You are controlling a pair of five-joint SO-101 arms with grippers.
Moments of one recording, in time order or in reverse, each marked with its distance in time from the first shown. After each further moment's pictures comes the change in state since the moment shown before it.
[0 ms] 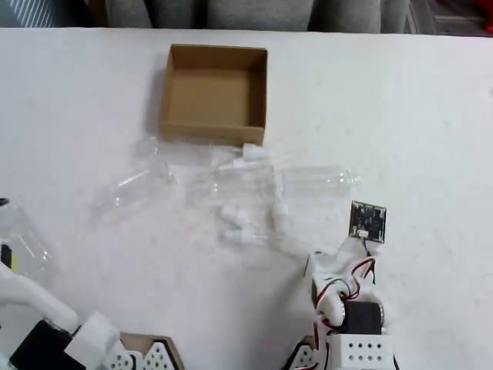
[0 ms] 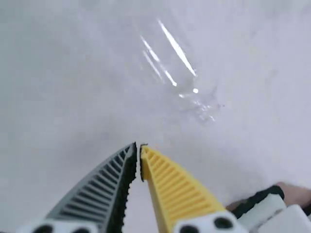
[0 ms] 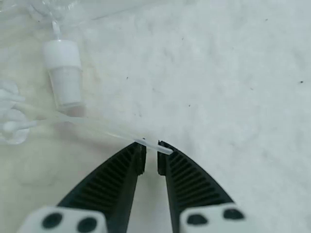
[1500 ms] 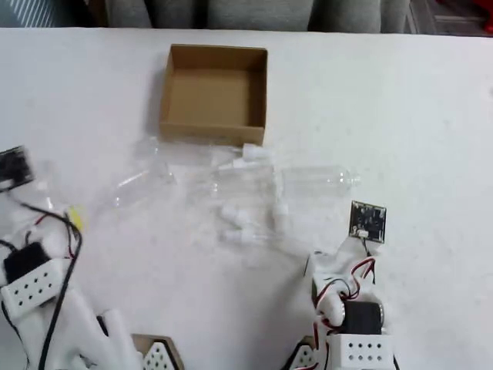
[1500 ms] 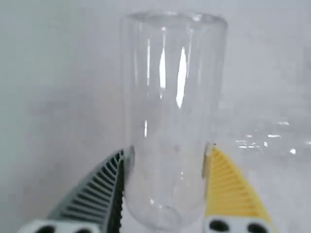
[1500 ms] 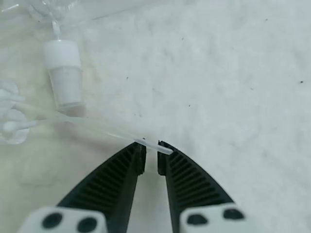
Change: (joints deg) left arm 22.9 -33.4 32.4 -29.9 44.0; right arm 0.0 0.0 0.0 0.0 0.0
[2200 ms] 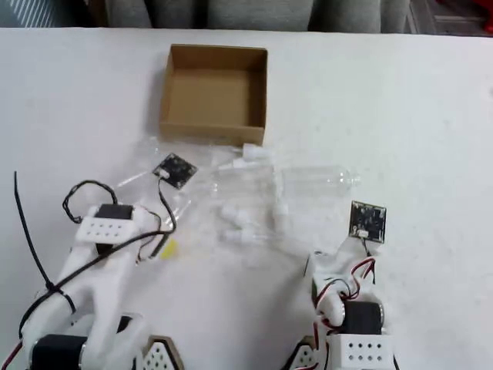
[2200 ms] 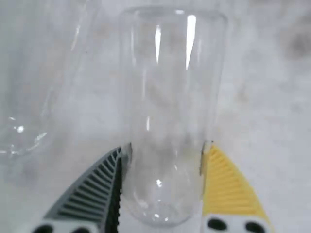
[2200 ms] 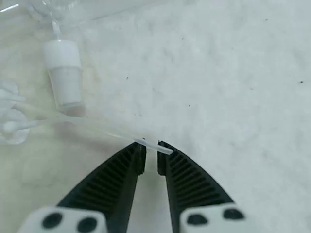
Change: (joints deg) left arm 38.2 25.0 -3.0 3.6 -22.8; right arm 0.0 0.0 0.0 0.0 0.0
